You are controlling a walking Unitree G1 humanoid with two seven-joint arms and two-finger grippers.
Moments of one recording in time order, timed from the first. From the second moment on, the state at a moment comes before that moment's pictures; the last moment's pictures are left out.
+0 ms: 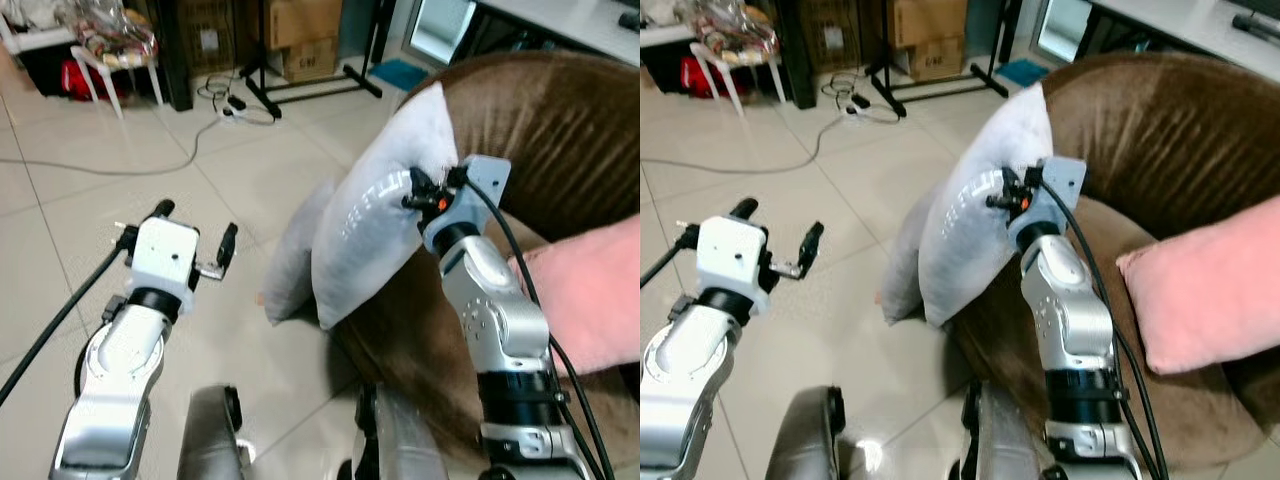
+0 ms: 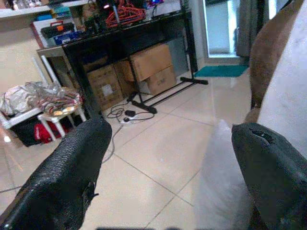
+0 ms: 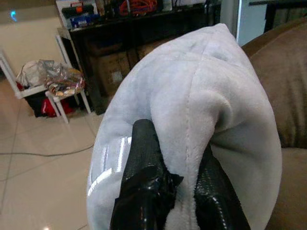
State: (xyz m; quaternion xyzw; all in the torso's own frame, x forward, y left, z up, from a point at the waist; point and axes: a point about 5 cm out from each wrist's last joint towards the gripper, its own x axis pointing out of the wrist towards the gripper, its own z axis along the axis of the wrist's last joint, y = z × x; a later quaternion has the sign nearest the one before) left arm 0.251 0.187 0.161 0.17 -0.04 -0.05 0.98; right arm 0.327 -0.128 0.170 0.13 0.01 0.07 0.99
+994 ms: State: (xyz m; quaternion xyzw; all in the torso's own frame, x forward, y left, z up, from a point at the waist) left arm 0.259 0.191 0.166 0.17 -0.04 -0.06 0.98; right arm 0.315 -0.133 0.145 0.16 0.05 0.02 0.99
